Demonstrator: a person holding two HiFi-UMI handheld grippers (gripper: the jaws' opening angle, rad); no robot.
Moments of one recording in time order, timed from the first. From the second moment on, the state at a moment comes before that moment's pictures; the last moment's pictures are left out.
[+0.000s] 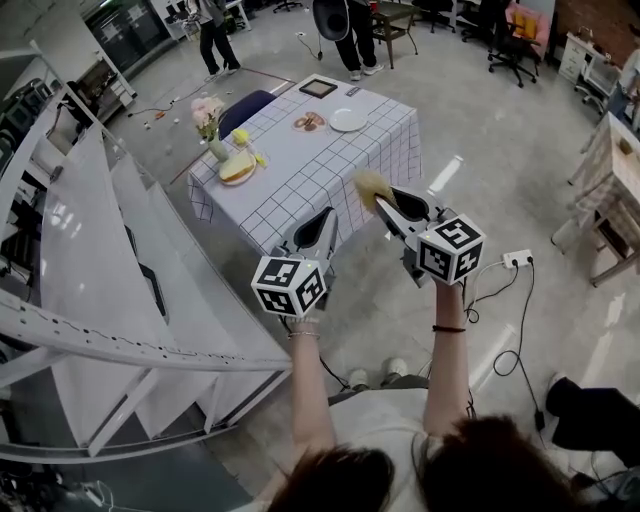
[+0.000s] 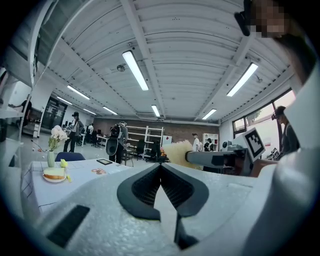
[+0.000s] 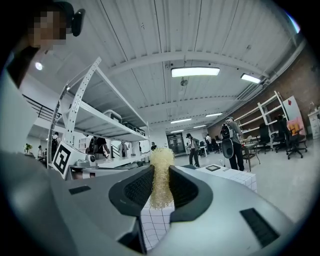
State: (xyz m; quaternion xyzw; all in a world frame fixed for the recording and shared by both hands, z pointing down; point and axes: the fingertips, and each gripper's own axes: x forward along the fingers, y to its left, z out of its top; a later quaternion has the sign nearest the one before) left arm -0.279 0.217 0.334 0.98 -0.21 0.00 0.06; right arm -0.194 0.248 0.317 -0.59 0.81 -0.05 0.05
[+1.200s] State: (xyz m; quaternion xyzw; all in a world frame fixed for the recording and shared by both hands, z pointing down) left arm -0.210 0.210 0.363 0.96 -0.25 0.01 0.09; right arm -0.122 0.234 0.351 -0.56 0.82 -0.08 0.05
